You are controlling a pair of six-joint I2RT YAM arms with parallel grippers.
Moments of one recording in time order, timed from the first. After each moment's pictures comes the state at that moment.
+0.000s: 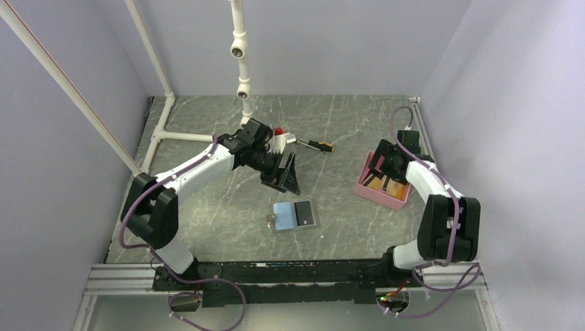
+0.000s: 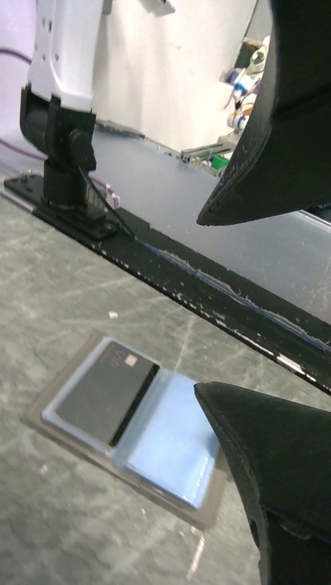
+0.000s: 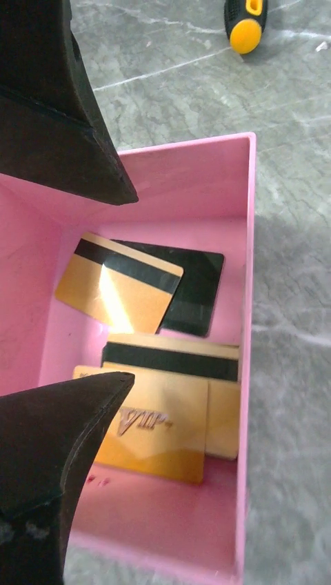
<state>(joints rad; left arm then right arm) -0.61 1.63 1.26 -0.60 0.81 -0.31 -0.10 1.47 0.86 -0.35 -0.02 0.39</state>
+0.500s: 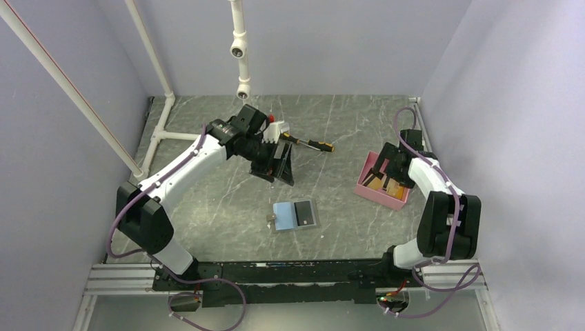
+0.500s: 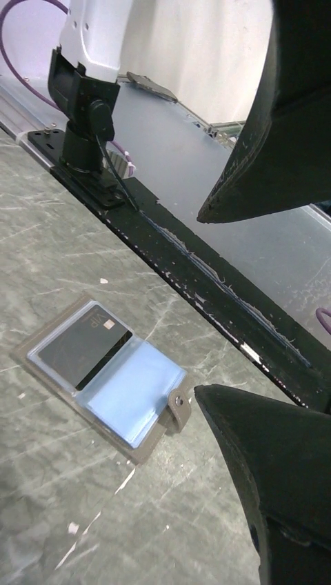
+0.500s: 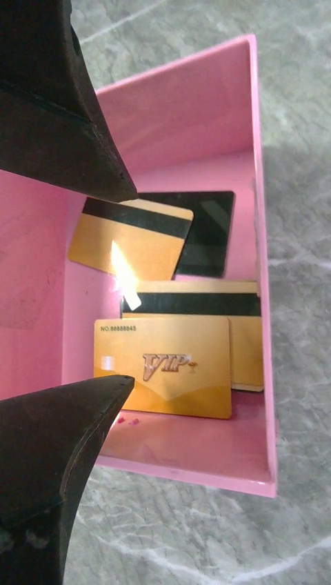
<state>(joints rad) -0.60 1.58 1.43 -0.89 0.57 -0.31 -0.12 1.44 0.90 -0.49 0.07 0.38</state>
